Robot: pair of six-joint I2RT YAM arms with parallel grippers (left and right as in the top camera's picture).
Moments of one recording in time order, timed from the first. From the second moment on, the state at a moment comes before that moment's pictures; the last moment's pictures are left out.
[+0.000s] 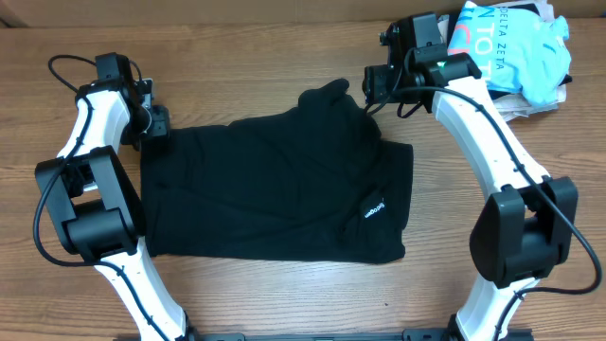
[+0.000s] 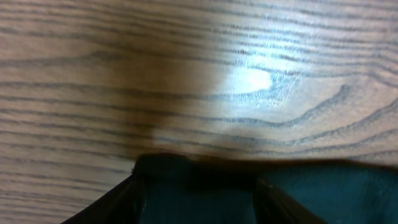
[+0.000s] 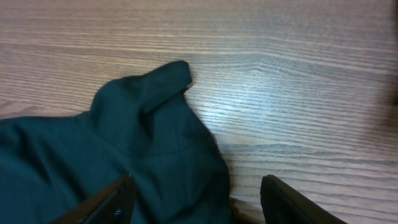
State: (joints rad) left arm 0.24 2.20 1.66 -0.78 0.02 0.09; right arm 0.23 1.97 1.71 -0.76 -0.11 0.15
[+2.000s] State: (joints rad) left arm 0.25 2.23 1.68 -0.81 0.01 0.06; right arm 0.30 2.33 1.71 -0.23 -0.18 0.18
